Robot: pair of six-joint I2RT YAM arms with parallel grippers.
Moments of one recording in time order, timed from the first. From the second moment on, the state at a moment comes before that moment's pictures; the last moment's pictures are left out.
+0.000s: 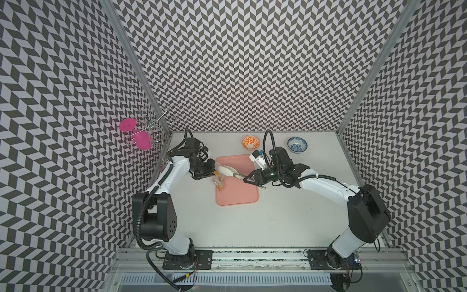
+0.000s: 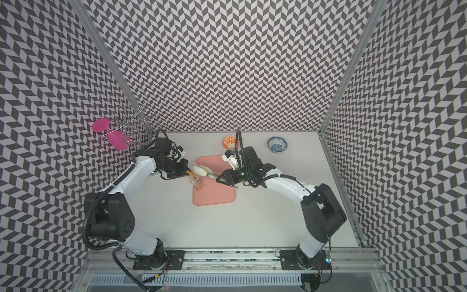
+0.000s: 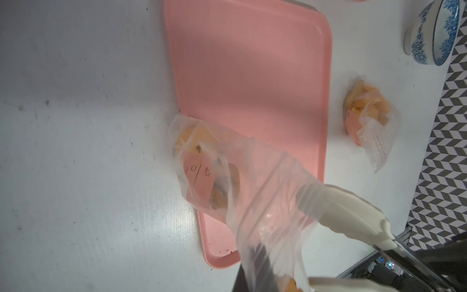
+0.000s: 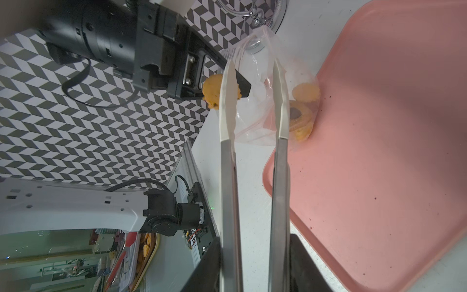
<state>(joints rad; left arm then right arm) -0.08 1.59 1.29 -0.94 0.45 -0.23 0.64 1.64 1.16 -0.20 -0.71 0.41</state>
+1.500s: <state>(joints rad) -0.21 1.01 0.87 -0.52 0.56 -0.95 0.74 1.73 0.93 0.01 -0.26 -0.04</state>
